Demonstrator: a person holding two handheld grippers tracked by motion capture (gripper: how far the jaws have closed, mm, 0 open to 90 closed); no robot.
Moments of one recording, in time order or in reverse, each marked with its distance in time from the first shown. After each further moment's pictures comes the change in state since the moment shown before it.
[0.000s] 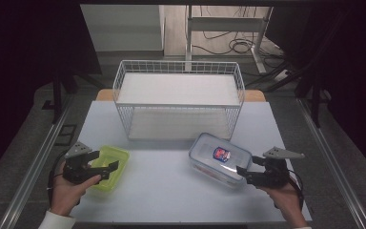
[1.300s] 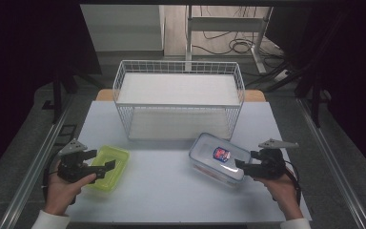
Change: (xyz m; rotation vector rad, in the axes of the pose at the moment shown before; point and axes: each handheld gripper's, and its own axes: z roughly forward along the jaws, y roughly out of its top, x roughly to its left) left arm 0.008 0.005 -0.010 0.006 -0.033 -0.008; right arm -0.004 0.023 0.012 0.062 -0.044 0.028
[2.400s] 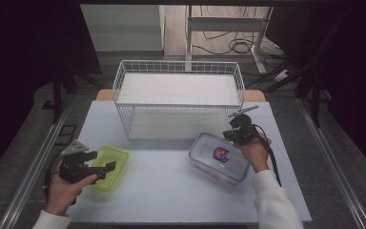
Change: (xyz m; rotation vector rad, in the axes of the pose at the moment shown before) left arm 0.001 -0.004 0.005 0.017 0.008 0.003; right arm -0.002 0.085 0.085 0.195 -0.052 -0.140
